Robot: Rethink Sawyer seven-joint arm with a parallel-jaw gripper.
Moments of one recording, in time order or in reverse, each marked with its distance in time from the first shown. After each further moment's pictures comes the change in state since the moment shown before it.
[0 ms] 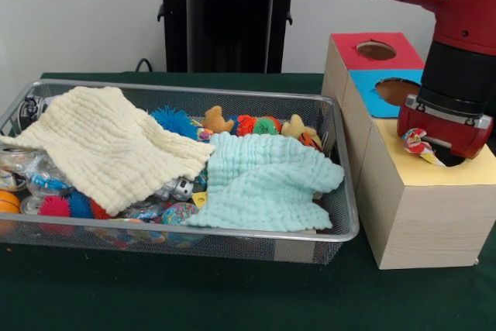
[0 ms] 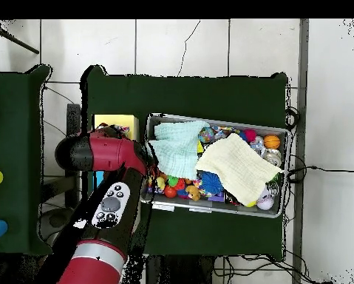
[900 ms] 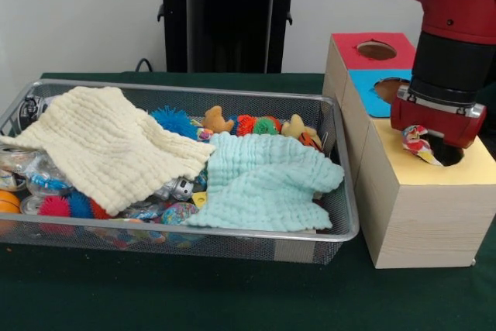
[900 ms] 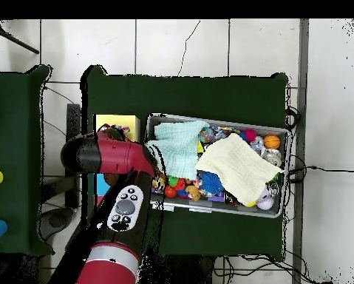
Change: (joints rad) arm -0.056 -0.072 0.072 0.080 -0.007 -0.027 -0.001
